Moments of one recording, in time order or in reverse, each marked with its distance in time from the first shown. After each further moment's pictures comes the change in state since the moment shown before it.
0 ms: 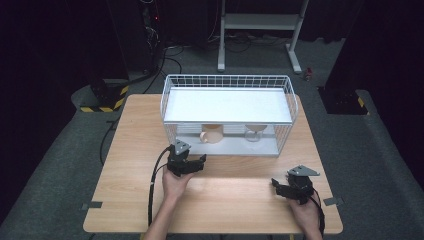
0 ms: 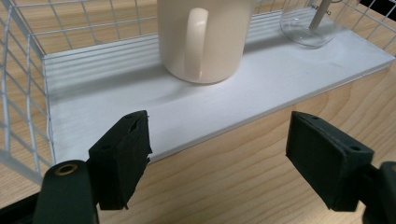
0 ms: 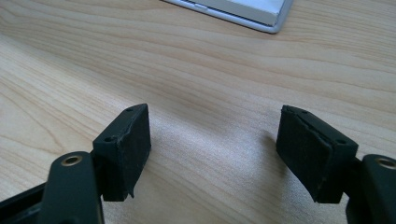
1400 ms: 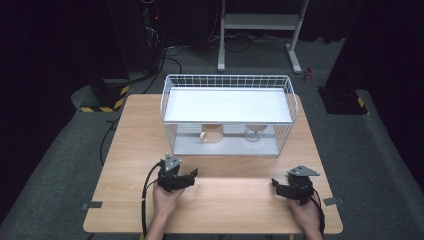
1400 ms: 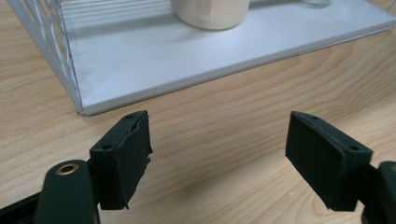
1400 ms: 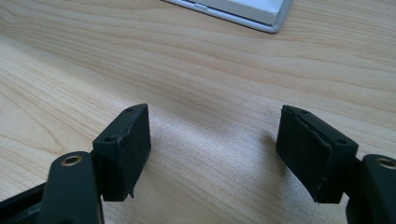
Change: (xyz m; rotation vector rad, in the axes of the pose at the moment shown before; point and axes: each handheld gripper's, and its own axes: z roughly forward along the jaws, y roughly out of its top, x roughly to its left) left arm 0.004 -0.044 -0.028 0.030 0.009 -0.016; right arm 0.000 0.000 0.000 0.000 0.000 0.002
